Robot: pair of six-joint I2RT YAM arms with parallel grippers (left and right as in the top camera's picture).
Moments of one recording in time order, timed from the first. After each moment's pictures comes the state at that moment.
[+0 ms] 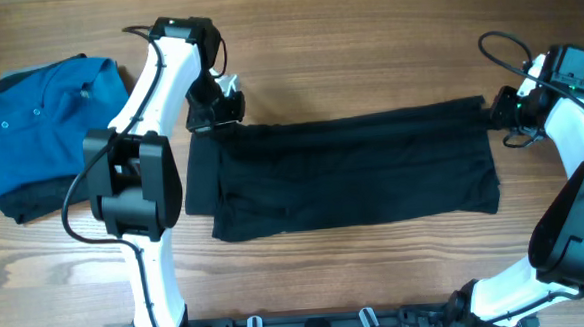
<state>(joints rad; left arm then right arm) -0.20 2.22 1.88 -1.49 0.31 -0.12 -0.39 1.78 1.17 -0.58 -0.08 0.10</state>
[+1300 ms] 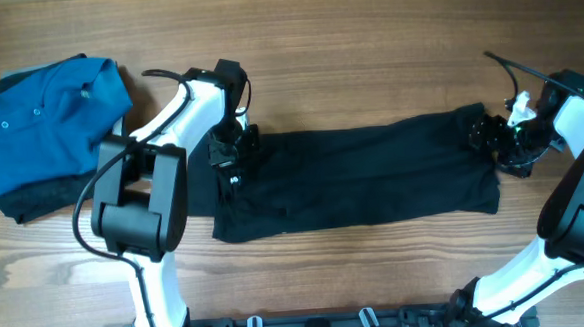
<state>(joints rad) -0.29 2.11 1.45 -1.08 0.25 -0.41 -0.47 1.92 1.20 -0.88 -0.32 0.01</state>
